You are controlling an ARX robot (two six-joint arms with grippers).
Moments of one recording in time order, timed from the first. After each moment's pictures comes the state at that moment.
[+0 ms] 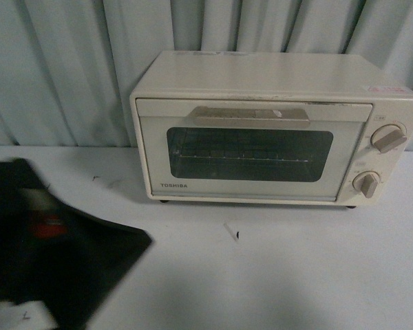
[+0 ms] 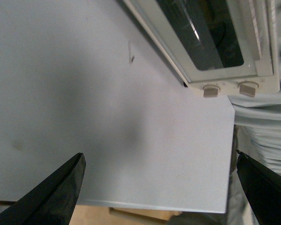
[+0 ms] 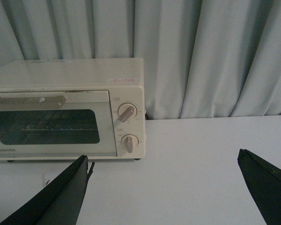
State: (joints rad) left arm -0.66 1.08 0.28 0.26 -0.12 -1.26; right arm 0.00 0.00 0.01 0.00 0.00 0.00
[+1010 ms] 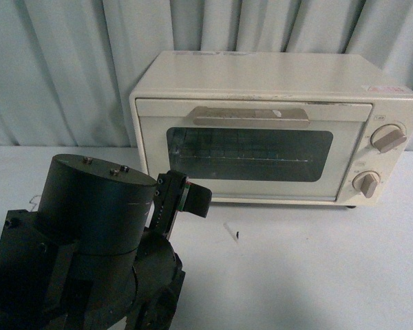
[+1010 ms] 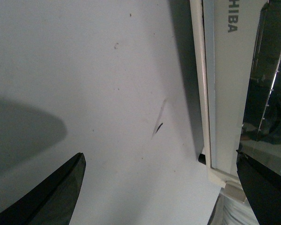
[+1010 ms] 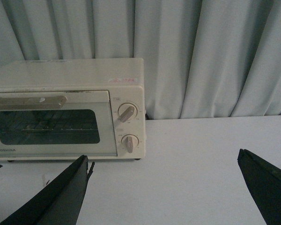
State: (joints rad) left arm -0.53 2.05 0.67 0.78 -0.09 -1.56; right arm 0.00 0.00 0.01 0.00 0.00 0.00
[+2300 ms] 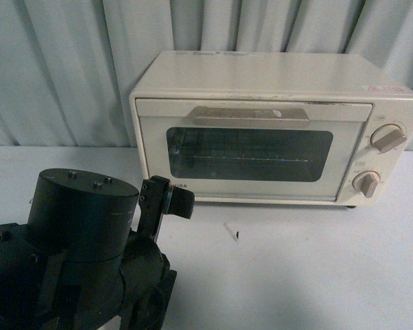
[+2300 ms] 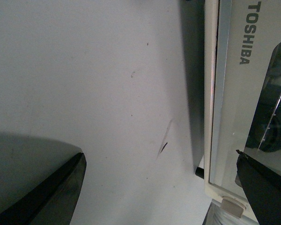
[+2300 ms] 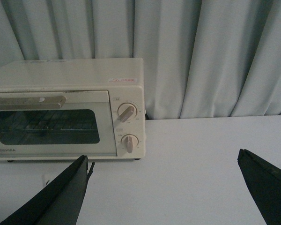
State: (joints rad) left arm -0.49 2.12 0.66 0.88 -0.08 -1.59; right arm 0.00 0.00 0.01 0.00 0.00 0.00
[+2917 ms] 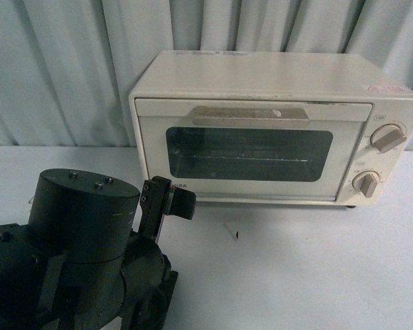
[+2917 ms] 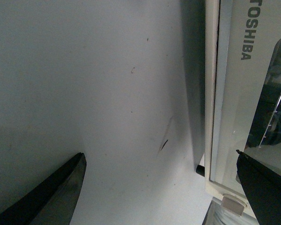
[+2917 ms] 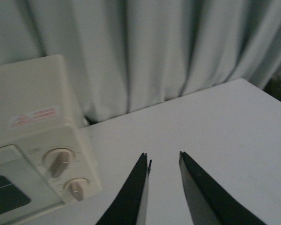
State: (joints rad) left arm -0.49 2.11 0.65 0.88 -0.07 -1.59; right arm 0.12 1.17 0.44 0.52 0.46 0.13
